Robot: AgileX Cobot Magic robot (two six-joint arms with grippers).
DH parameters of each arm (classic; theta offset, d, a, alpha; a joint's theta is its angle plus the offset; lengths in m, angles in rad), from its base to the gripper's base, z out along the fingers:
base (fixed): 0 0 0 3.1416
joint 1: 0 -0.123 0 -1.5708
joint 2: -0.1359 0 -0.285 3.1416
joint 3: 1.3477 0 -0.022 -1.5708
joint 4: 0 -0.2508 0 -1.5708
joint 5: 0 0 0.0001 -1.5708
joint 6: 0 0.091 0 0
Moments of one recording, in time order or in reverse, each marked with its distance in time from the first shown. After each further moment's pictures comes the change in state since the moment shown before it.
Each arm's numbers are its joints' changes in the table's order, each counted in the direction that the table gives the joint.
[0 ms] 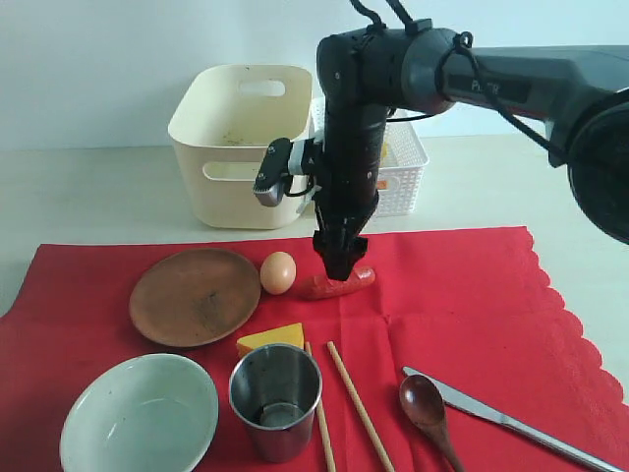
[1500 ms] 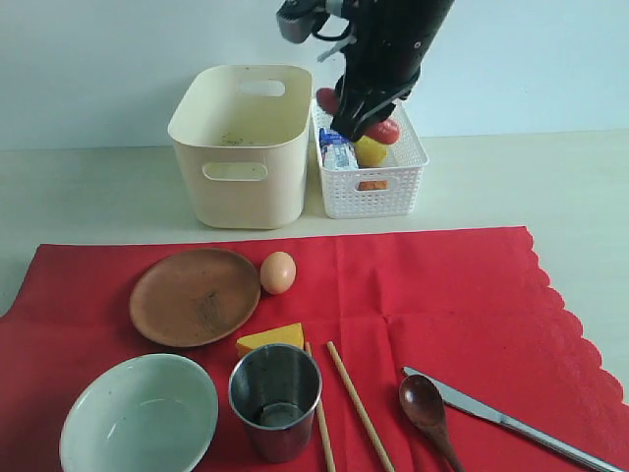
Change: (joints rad) left arm 0.000 0.000 0.000 0.000 0.000 0.000; right arm 0.077 0.287 -0.002 -0.041 0.077 0.200
